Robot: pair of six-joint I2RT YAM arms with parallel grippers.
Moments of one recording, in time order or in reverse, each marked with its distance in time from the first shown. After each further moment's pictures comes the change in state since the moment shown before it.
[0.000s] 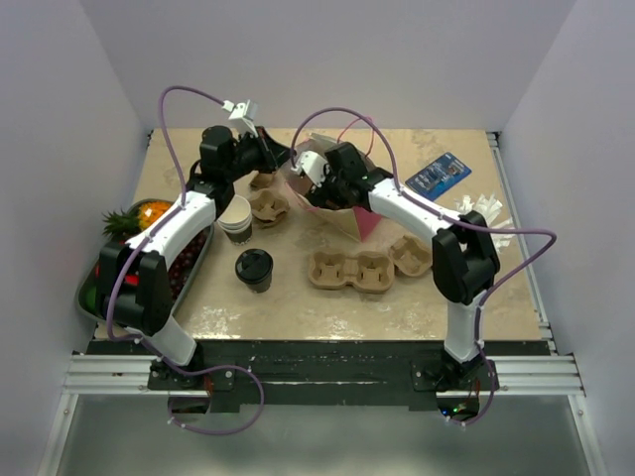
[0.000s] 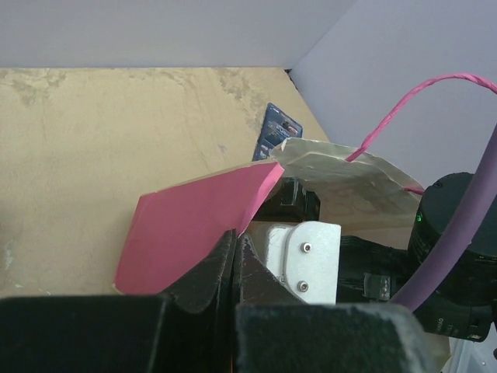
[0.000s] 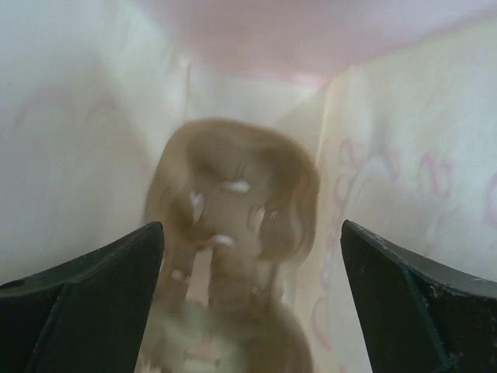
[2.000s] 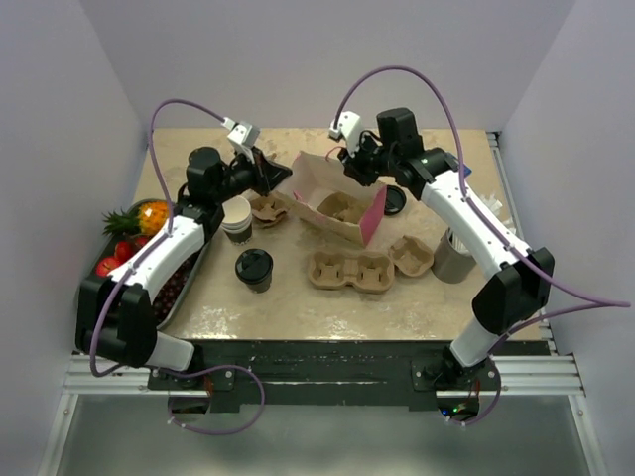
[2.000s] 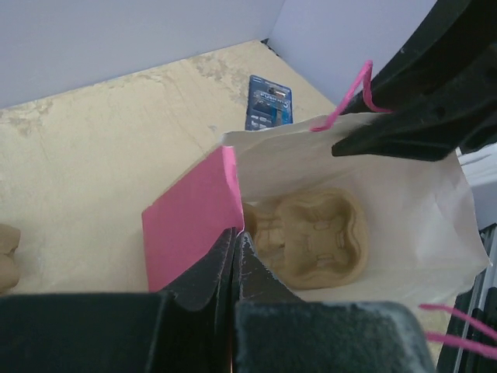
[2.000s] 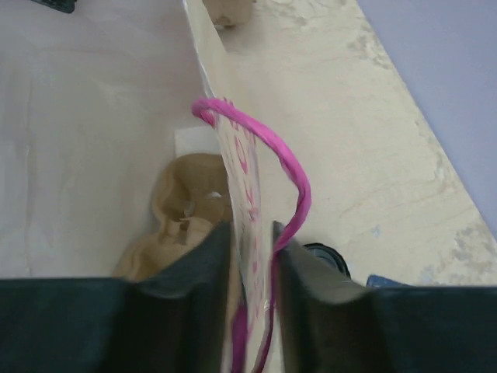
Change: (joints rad) left arm 0.000 -0.177 -0.176 0.040 0.124 0.241; right arm -0.132 -0.299 0.070 -0.166 -0.298 0.084
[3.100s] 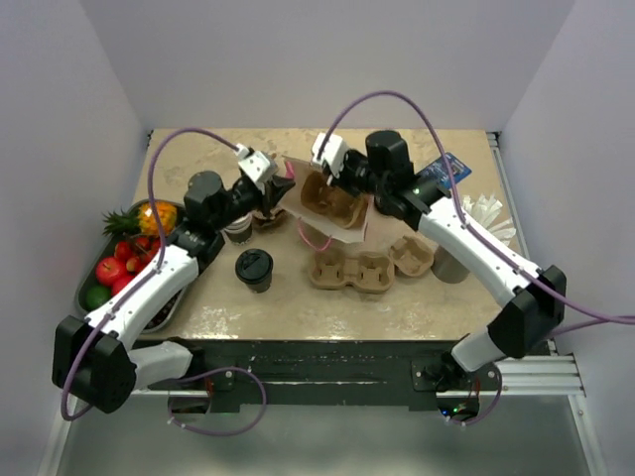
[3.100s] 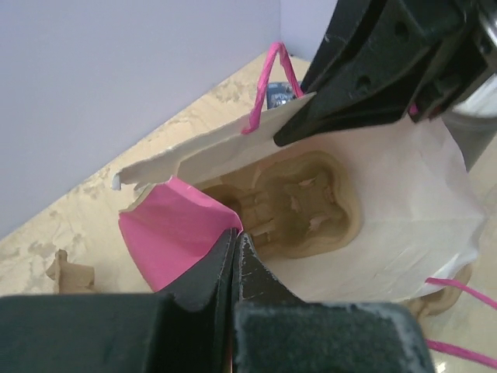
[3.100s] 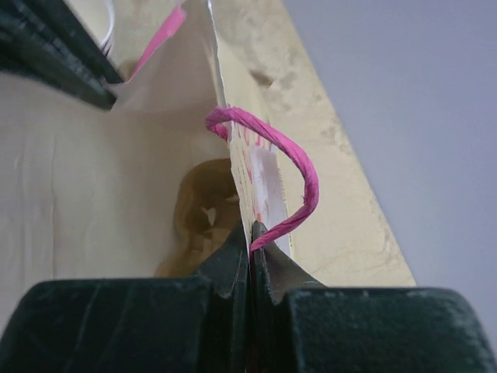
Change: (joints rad) left arm -0.158 -0.278 -0.210 -0.002 -0.141 0.412; right arm 0.153 -0.193 -0.308 0.309 0.058 -0.142
